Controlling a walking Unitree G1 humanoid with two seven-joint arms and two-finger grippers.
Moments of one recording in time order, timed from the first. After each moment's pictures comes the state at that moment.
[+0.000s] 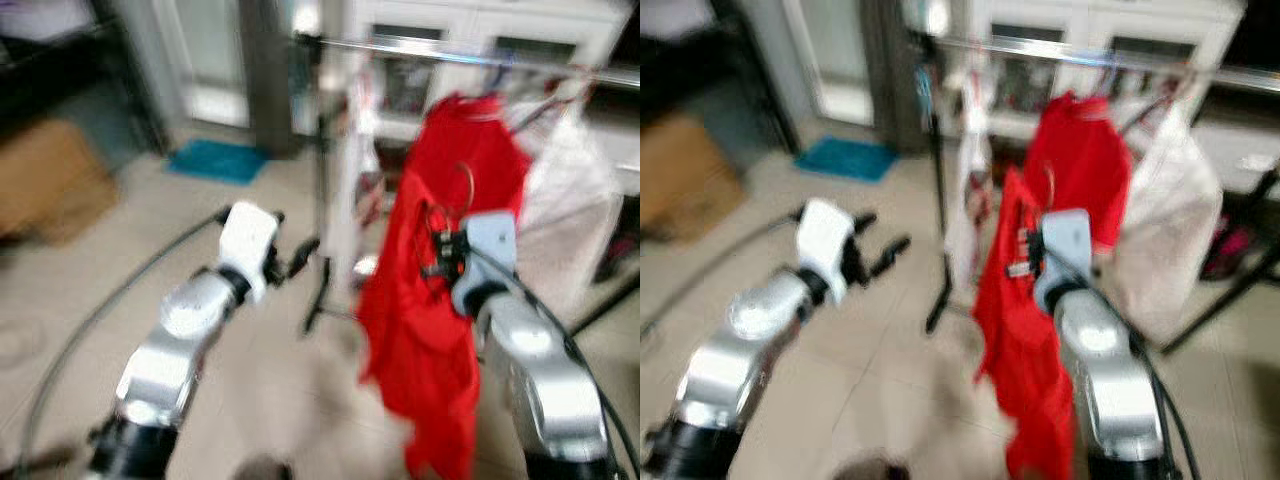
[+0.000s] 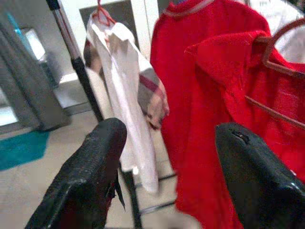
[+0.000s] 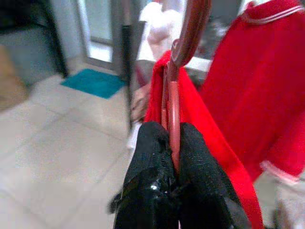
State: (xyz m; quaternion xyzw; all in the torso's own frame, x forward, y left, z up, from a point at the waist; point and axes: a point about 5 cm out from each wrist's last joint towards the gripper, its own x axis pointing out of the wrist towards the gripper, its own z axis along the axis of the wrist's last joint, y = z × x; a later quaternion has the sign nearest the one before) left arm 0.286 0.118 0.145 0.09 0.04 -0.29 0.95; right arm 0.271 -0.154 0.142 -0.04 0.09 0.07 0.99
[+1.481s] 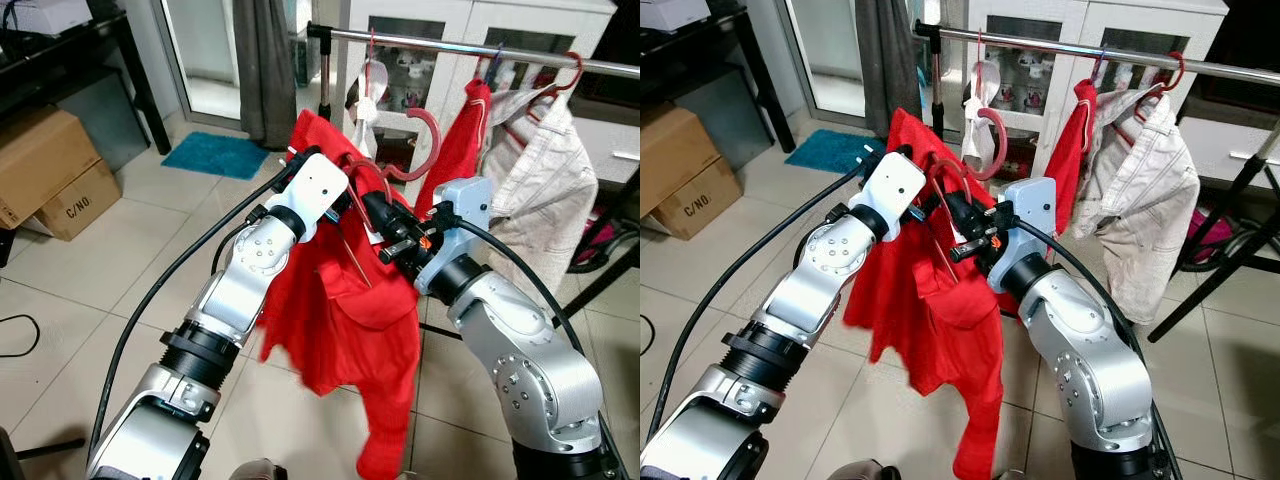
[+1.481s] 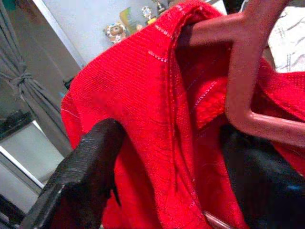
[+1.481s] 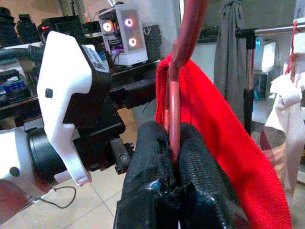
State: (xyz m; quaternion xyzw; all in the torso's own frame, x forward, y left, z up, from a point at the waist) left arm 0.346 0.069 0.181 0.25 -0.09 -0.23 0.94; right arm 0.262 -0.103 0.194 0.08 -0.02 0.29 0.95
